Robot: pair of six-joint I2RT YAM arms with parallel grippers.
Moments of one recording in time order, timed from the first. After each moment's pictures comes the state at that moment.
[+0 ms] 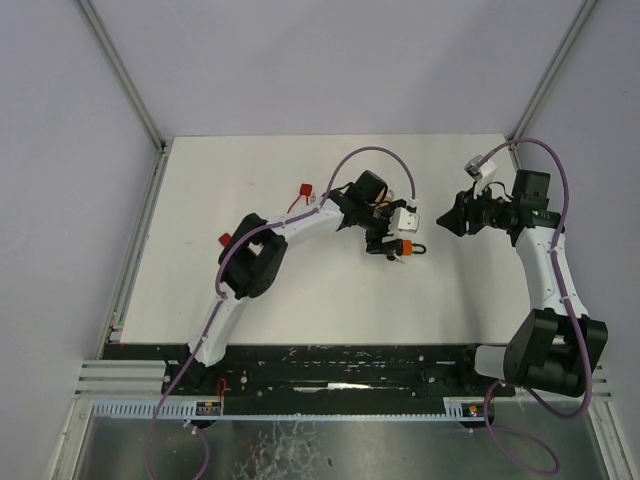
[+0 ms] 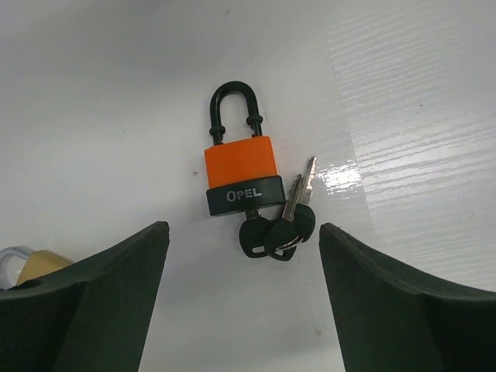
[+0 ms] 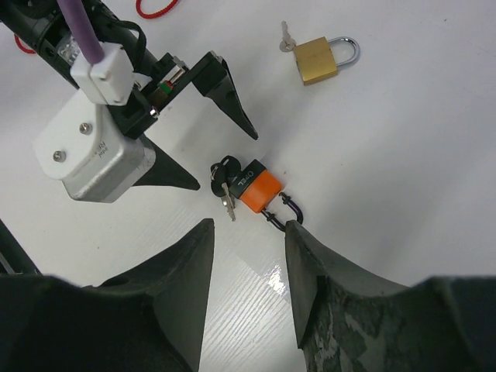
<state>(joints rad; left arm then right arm) -0.74 2.28 1.83 -0.38 0.69 0.84 -0.20 1.29 1.05 -0.57 -0.88 -0.47</state>
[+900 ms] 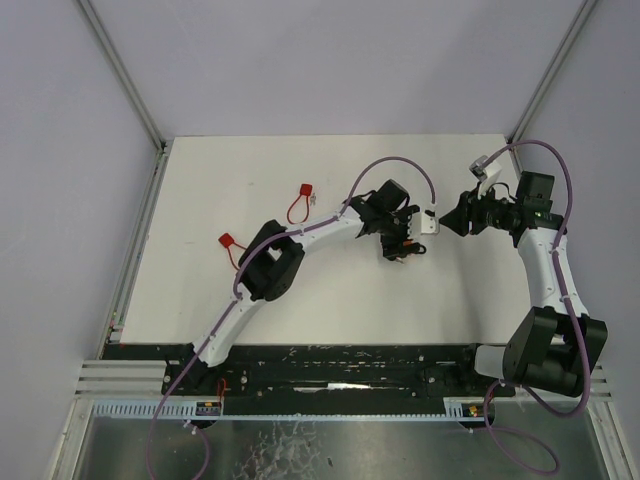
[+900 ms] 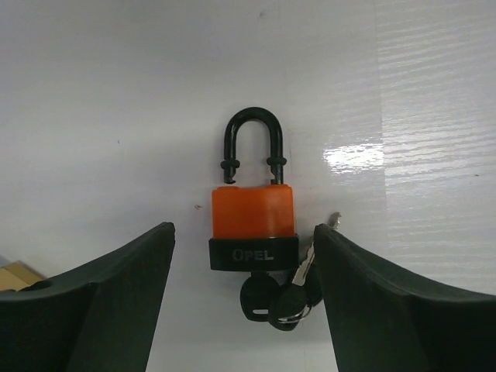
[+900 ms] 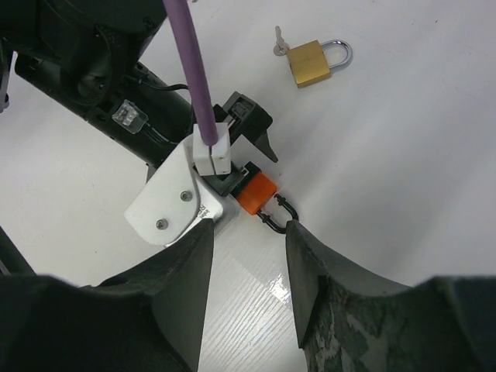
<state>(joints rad) -0.82 2.42 2.01 -0.43 0.47 0.67 -0.24 1.30 1.03 -0.54 -0.91 -0.46</state>
